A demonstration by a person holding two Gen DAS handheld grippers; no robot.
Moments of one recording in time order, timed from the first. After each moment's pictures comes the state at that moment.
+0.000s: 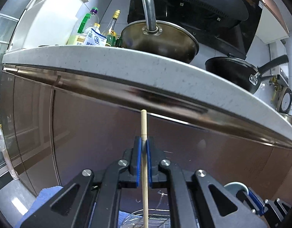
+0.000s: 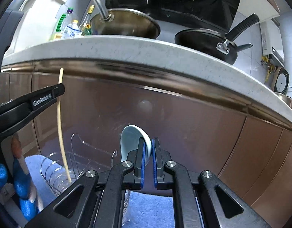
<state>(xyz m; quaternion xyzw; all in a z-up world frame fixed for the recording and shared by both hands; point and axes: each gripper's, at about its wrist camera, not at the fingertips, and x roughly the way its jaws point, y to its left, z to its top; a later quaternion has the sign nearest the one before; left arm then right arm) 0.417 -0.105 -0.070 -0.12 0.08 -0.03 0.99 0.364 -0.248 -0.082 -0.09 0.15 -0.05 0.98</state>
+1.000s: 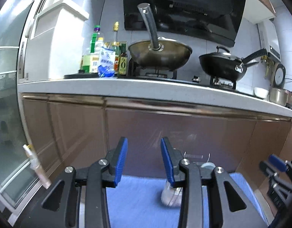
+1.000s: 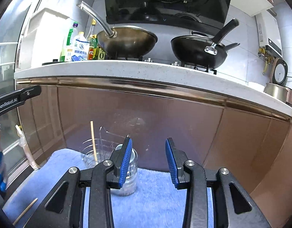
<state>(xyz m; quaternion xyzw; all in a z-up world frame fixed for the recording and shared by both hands) 0.275 -0.027 0.005 -0.03 0.16 -0.03 0.99 0.246 -0.261 -0.027 -0.04 0.17 -0.02 0.98</state>
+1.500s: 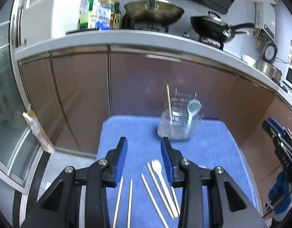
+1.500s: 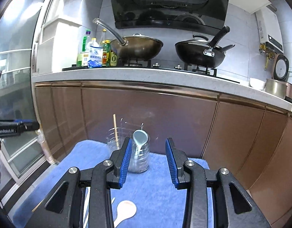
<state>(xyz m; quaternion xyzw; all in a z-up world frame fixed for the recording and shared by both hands) 0.197 0.012 -0.016 -0.02 0.33 -0.10 0.94 0.150 -0.261 -0.003 -0.02 0.19 0.02 0.98</state>
